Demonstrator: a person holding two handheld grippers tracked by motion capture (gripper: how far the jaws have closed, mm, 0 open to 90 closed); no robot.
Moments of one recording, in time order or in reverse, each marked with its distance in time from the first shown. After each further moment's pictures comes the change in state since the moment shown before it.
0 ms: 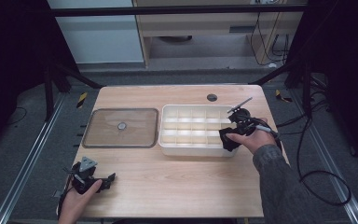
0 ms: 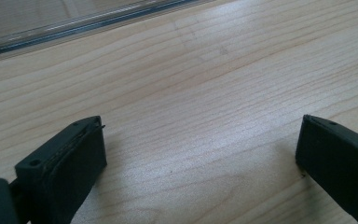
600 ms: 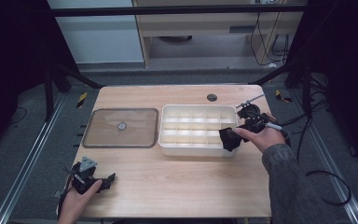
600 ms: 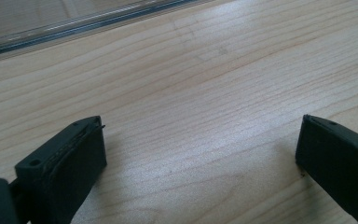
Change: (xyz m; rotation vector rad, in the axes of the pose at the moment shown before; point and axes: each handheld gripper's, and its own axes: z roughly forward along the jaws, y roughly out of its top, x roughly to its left) left arm 0.000 0.000 0.000 0.000 -0.001 0.000; right arm -0.011 -0.005 -0.028 -0.092 -0.024 0.043
